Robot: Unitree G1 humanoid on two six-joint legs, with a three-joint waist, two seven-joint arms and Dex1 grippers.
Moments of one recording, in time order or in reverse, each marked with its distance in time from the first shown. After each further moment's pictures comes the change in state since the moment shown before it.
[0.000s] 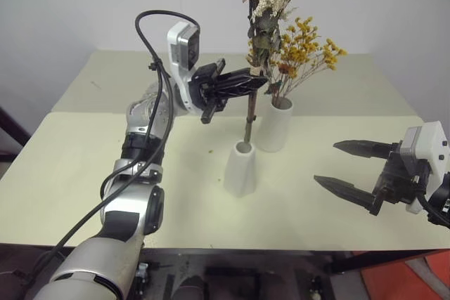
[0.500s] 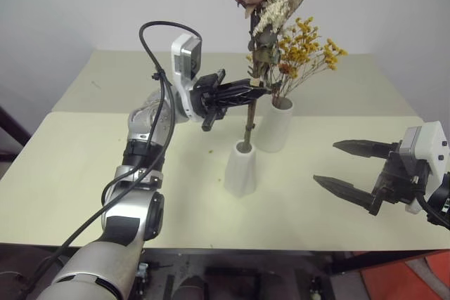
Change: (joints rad) left arm 0.037 -0.005 -0.025 -0.010 0.040 -0.022 0.004; right arm -0.002 0.000 0.002 -0.003 0.001 0.000 -0.002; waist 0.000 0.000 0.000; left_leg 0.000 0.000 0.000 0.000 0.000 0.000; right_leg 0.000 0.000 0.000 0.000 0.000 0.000
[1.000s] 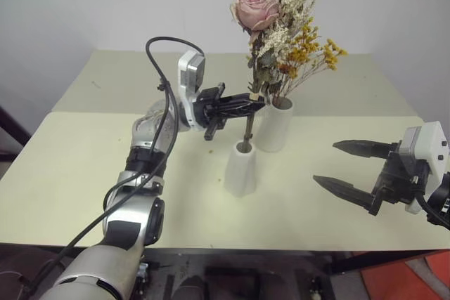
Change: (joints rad) left arm 0.056 -0.005 -0.011 0.013 0.015 -0.014 -0.001; right arm 0.000 0.000 0.000 0.000 -0.001 0.000 -0.001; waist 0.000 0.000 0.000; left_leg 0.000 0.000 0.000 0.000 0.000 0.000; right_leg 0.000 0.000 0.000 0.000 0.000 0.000
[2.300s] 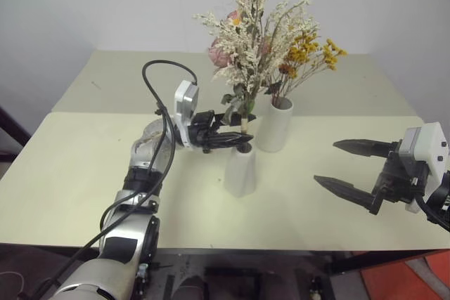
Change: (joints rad) left arm 0.141 0.024 -0.021 -0.063 0.025 -0.122 -0.025; right arm -0.001 0.001 0.027 0.023 -0.041 -0.048 0.032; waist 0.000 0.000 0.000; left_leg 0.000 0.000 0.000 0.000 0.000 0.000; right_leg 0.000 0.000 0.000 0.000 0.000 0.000
